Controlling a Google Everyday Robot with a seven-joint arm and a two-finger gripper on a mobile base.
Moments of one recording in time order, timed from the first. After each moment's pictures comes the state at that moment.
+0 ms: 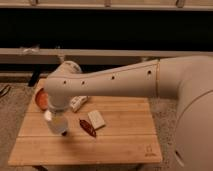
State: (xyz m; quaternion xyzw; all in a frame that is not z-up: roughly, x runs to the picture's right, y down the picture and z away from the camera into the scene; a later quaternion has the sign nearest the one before) arm -0.230 0.120 0.645 -0.28 -0.22 -0.06 0.93
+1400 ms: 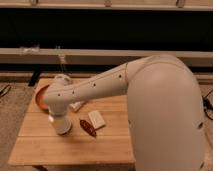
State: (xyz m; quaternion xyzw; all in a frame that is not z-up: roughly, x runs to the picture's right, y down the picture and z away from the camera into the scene) arm -0.246 0.147 0.734 -0.27 -0.17 -0.05 0.95
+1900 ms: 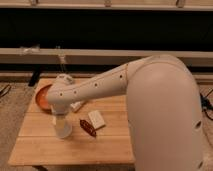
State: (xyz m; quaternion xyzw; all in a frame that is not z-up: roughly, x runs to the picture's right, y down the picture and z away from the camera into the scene) arm -0.235 0.140 0.743 -0.27 -0.16 -0.02 0.95
